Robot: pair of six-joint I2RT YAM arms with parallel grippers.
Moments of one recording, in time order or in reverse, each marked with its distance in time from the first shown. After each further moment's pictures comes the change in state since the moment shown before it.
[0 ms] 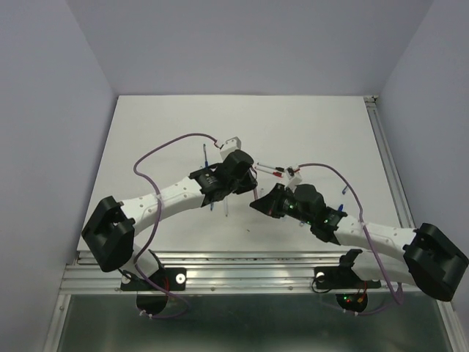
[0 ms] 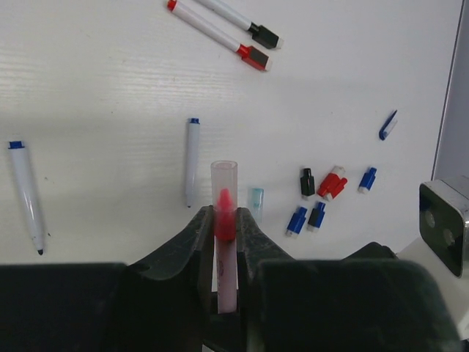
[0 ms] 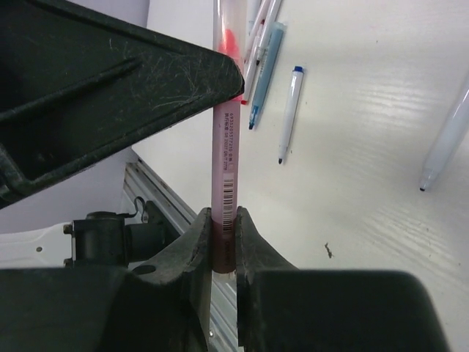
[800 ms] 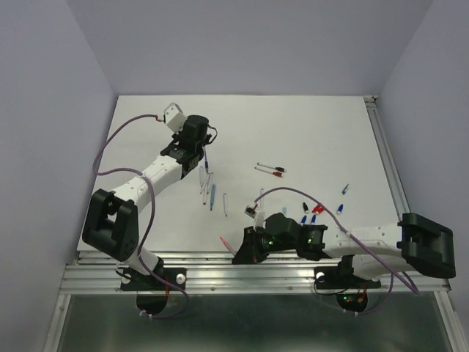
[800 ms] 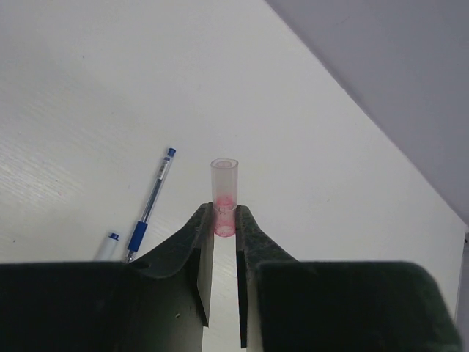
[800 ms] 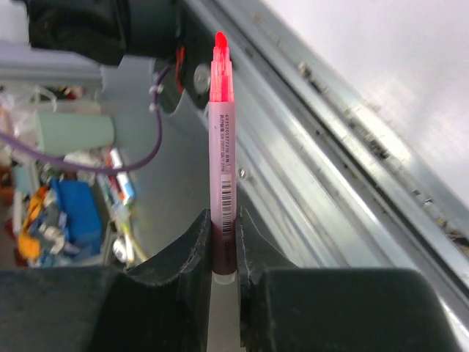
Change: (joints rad) left arm 0.421 0.064 0.041 0.220 -0.291 0.057; right arm 0.454 0.091 0.040 -0.078 -0.123 0.010
